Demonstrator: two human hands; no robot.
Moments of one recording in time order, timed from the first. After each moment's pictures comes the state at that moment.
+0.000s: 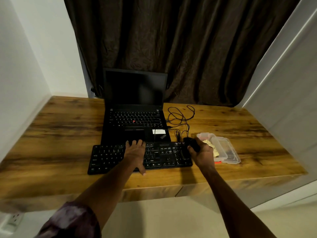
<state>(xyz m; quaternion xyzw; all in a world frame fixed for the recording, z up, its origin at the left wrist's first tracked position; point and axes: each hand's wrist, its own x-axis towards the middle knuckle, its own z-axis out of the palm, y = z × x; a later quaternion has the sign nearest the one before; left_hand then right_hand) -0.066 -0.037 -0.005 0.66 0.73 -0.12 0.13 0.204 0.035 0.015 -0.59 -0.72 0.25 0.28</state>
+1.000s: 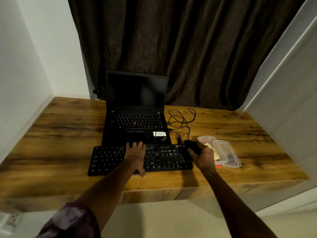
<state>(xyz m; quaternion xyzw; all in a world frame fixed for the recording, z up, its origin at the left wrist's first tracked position) -0.066 -0.037 -0.006 0.65 0.73 -0.11 0.13 0.206 0.036 0.020 -0.57 -0.73 0.24 0.29</state>
